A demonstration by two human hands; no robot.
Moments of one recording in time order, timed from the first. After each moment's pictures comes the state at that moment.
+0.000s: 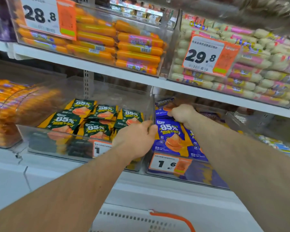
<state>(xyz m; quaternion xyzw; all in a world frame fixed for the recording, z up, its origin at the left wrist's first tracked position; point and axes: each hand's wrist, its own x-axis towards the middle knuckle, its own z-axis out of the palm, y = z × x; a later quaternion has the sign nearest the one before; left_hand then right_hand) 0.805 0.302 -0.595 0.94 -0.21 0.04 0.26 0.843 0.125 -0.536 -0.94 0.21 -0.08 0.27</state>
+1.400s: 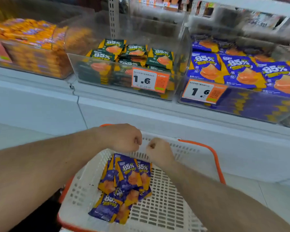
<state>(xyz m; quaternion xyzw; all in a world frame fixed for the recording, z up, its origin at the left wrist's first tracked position) 0.704 0.435 -0.689 0.91 -0.32 -0.28 0.04 0.670 0.273 -0.816 -0.92 0.12 0.06 0.36</state>
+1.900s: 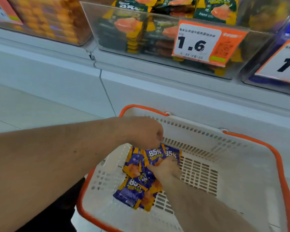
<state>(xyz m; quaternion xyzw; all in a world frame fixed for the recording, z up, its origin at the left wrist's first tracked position) 0.732 0.451 -0.739 0.89 -0.27 -0.37 0.02 0.658 0.341 -0.993 -0.85 0.31 0.30 0.30</state>
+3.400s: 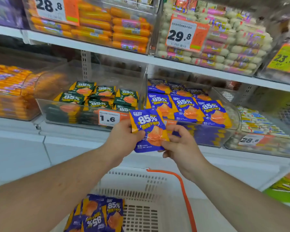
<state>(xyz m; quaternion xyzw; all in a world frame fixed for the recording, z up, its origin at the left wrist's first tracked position) 0.687 0.342 -0.625 0.72 -0.09 -0.11 0.68 0.619 0.189 -0.622 -0.69 0.13 -0.10 0.70</state>
